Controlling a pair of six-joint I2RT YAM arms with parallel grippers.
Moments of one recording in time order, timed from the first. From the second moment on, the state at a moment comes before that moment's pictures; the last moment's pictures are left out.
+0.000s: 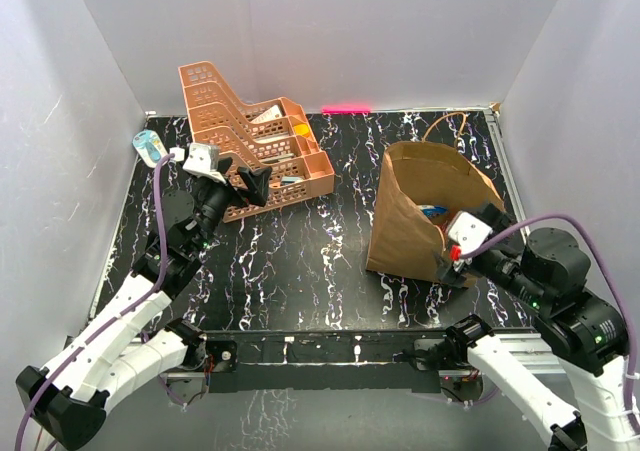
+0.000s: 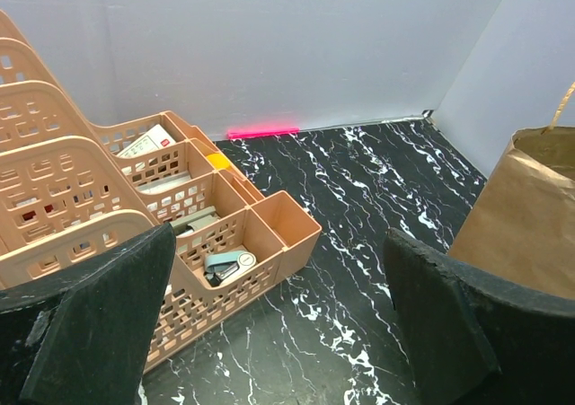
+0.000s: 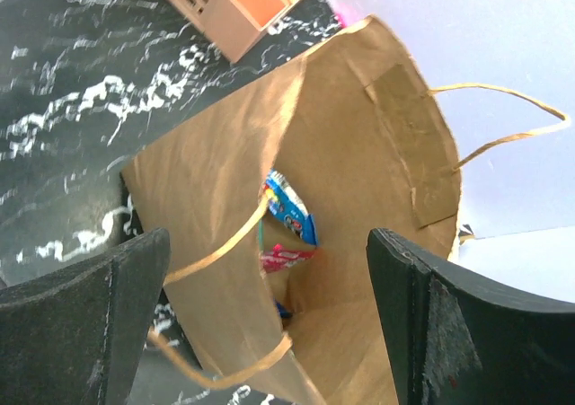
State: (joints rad) left arm -0.57 0.81 0.78 0.11 -0.18 -0.17; right arm 0.44 0.51 1.16 -0.95 -0.19 -0.65
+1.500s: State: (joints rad) left arm -0.57 0.91 0.77 0.12 -0.18 -0.17; right arm 0.46 0.47 1.11 -0.81 -0.46 -0.73
